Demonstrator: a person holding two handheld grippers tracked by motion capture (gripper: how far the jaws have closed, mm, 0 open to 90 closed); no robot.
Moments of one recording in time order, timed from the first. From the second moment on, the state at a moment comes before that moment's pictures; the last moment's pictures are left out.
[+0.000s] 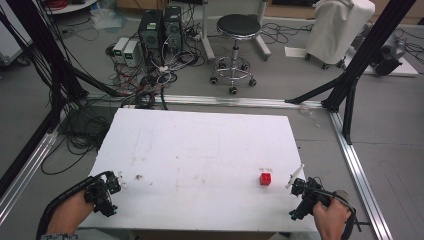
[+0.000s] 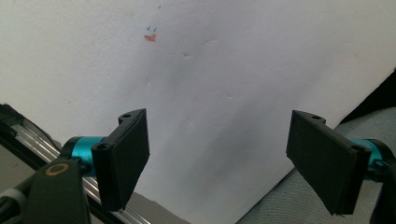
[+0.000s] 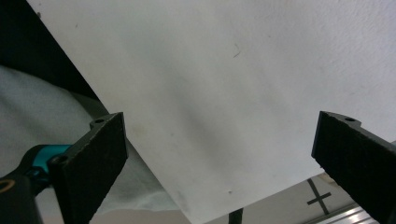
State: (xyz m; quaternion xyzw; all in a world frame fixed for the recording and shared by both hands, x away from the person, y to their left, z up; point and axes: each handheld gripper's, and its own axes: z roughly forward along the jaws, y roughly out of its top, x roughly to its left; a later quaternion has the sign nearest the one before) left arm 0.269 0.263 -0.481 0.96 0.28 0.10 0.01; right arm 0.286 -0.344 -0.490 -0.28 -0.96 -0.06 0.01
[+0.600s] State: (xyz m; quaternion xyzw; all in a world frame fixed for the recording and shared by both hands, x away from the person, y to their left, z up) left arm 0.270 0.263 -0.482 0.95 0.28 0.10 0.01; right arm 0.319 -0.341 -0.464 -0.18 -0.98 -0.05 -0.01
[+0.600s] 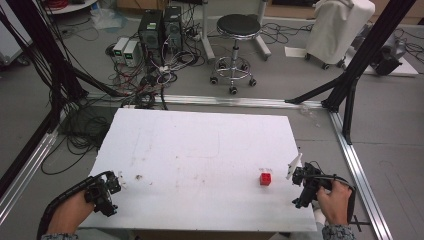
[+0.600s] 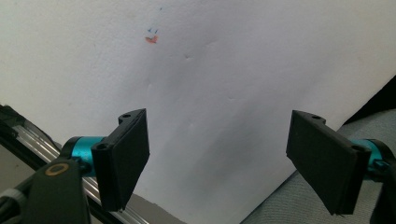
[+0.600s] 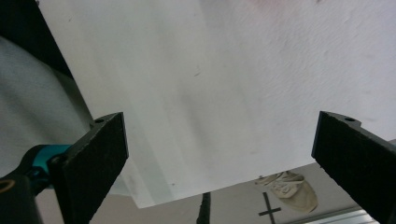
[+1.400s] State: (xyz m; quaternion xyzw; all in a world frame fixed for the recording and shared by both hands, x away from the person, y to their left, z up) left arm 0.270 0.262 -0.483 0.96 0.28 0.10 0.02; right arm 0.361 -0.297 -0.450 -0.10 -0.99 -0.04 -0.03
